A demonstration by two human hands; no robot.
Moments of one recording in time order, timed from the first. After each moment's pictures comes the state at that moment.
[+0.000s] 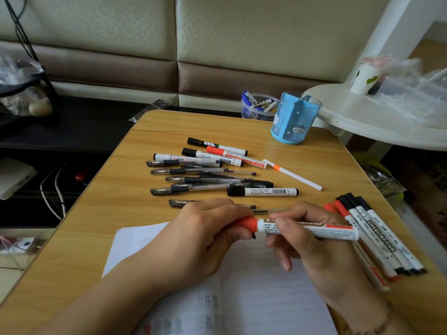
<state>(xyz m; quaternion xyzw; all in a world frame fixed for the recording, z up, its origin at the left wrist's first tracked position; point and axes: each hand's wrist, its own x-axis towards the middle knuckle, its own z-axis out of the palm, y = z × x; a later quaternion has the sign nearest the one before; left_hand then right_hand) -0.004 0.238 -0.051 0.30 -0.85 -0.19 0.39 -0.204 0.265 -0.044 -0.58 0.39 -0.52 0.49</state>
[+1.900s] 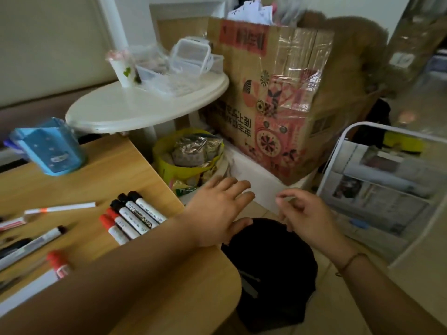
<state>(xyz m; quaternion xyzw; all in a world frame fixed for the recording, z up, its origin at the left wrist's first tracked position) -0.384 0.264 -0.059 0.00 -0.99 0.10 0.10 -0.538 0.432 -0.092 -0.38 0.77 -0.50 0.14</state>
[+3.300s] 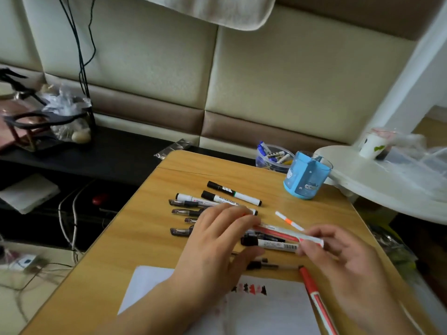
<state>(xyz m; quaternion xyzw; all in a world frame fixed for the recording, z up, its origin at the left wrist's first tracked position) -0.010 0.209 -0.063 0.41 -0.77 0.01 0.49 -0.213 0.242 0.009 -0.63 0.55 -0.44 0.32</state>
